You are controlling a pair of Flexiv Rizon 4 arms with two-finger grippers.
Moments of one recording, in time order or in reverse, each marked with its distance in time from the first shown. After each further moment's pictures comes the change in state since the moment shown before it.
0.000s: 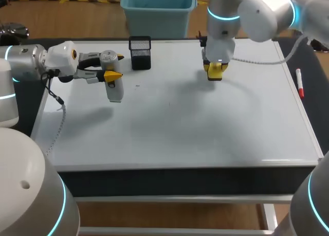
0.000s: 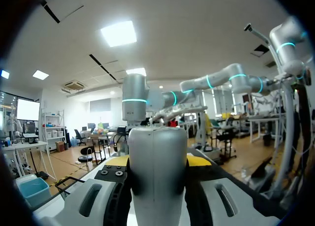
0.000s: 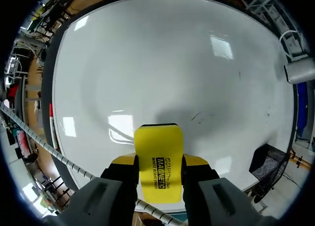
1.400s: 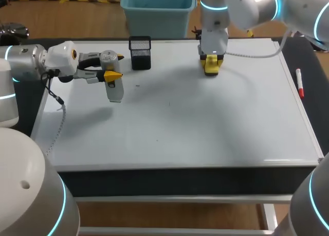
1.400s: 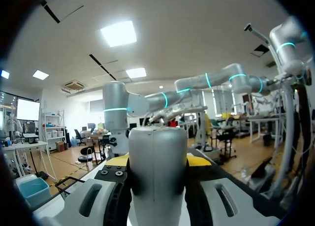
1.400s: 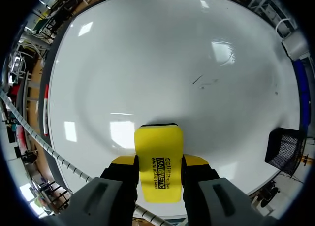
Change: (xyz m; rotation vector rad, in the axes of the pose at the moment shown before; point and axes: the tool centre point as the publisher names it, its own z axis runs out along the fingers) left arm 0.000 0.000 0.000 0.000 0.000 0.000; right arm -0.007 -0.050 0.036 -0.089 0.026 0.002
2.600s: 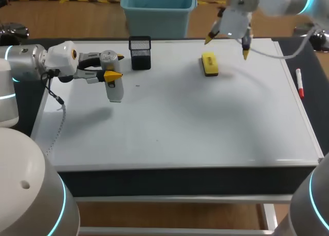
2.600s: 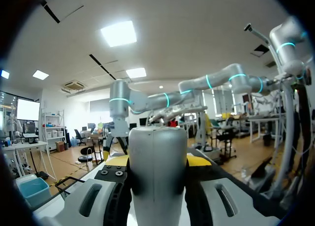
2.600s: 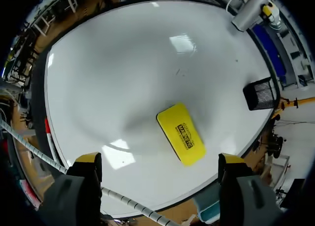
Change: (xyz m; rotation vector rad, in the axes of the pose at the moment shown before) left arm 0.000 0.000 0.000 0.000 0.000 0.000; right arm 0.053 -0.013 -0.052 -0.067 -0.204 0.400
